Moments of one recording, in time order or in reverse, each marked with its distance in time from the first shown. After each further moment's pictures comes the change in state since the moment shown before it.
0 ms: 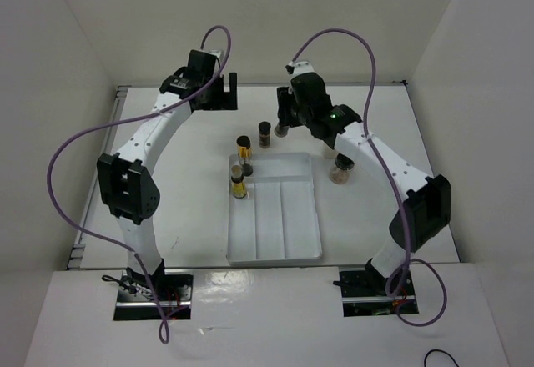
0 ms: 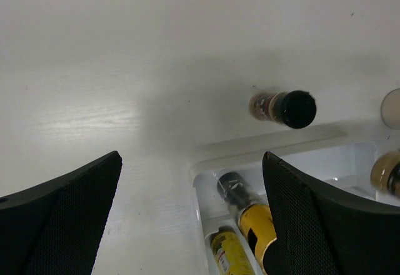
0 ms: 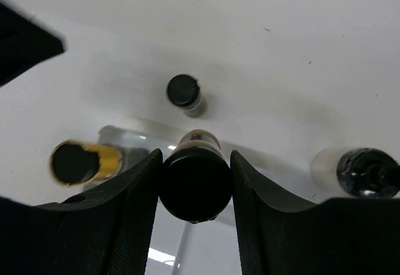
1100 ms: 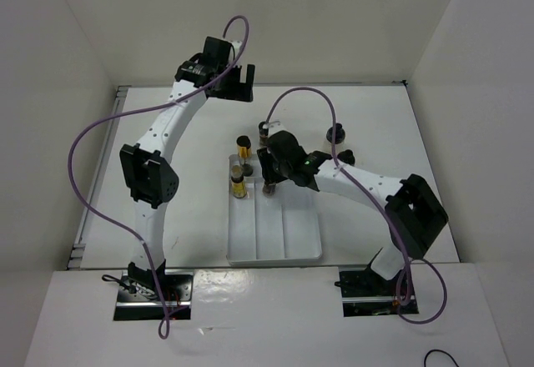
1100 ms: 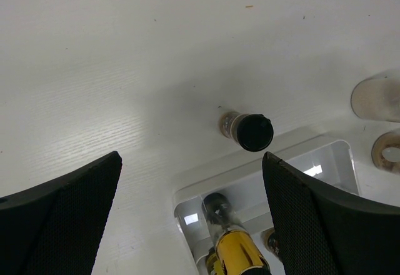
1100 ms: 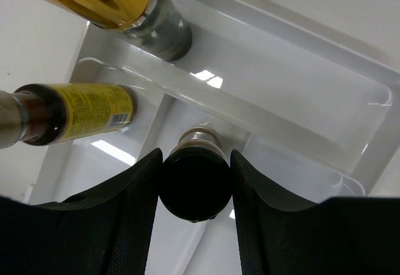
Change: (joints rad) left arm -0.039 0.273 0.454 -0.145 0.113 0.117; right arm 0.239 -0.084 -0.471 0.180 -0.027 0.103
